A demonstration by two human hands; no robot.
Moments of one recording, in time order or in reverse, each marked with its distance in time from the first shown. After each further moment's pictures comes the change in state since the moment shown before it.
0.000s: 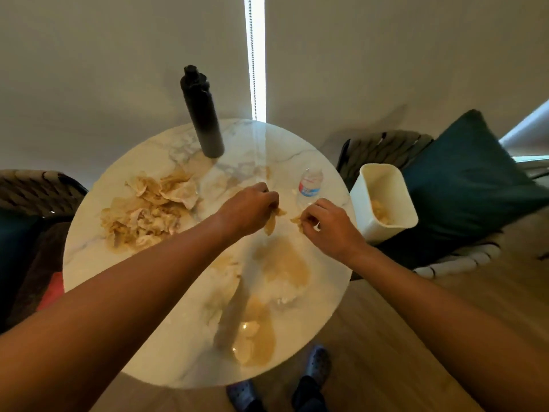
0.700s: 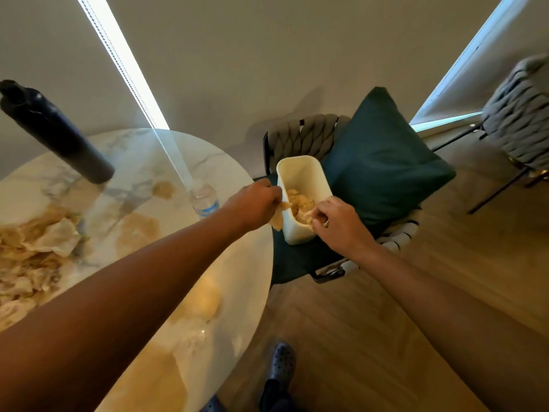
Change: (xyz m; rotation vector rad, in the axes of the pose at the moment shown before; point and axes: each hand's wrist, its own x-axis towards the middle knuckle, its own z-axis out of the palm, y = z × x) left_hand 0.180 0.166 0.072 -0.073 -0.130 0.184; right_hand -0.054 0.191 -0.128 -0.121 0.043 0.321
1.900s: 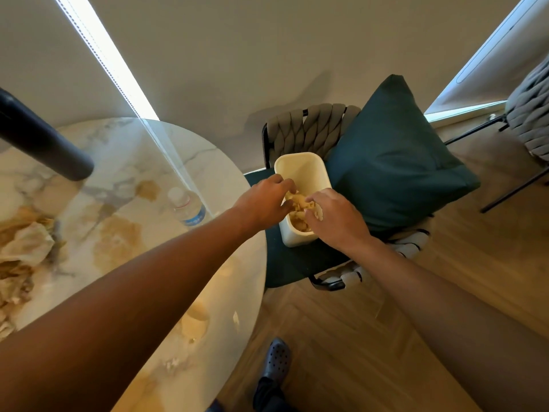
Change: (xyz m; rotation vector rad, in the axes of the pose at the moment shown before) left_hand 0.068 0.008 0.035 -0.136 -0.023 -0.107; right_hand 0.057 0.032 0.013 -0.049 -0.044 0.074
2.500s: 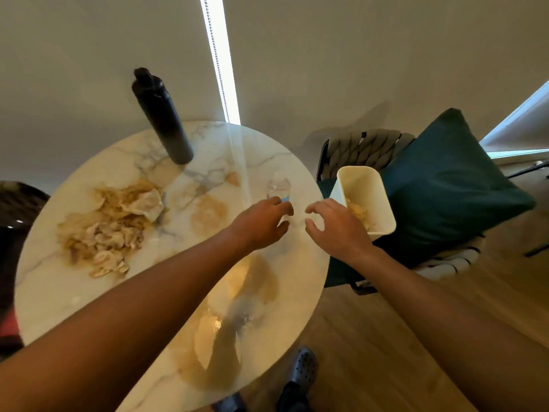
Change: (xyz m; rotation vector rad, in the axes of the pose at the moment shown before) left_hand -0.181 -0.086 -0.055 0.074 0.064 -0.033; right_hand -0.054 -0.161 0.039 0.003 -0.017 -0.176
